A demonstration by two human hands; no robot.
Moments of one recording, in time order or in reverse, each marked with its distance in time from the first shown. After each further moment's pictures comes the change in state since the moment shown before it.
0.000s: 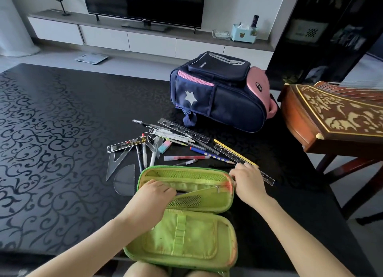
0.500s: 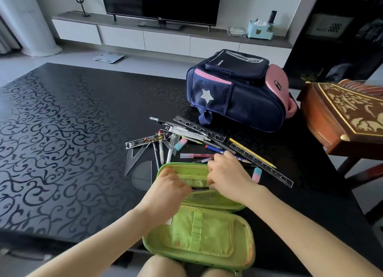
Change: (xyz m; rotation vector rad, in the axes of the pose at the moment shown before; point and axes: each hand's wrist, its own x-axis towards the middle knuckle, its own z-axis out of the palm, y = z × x) left_hand 0.003 -0.005 -0.005 0.153 -0.048 0.033; right_hand 0.011 -0.085 -0.033 -0.257 -0.013 -0.613
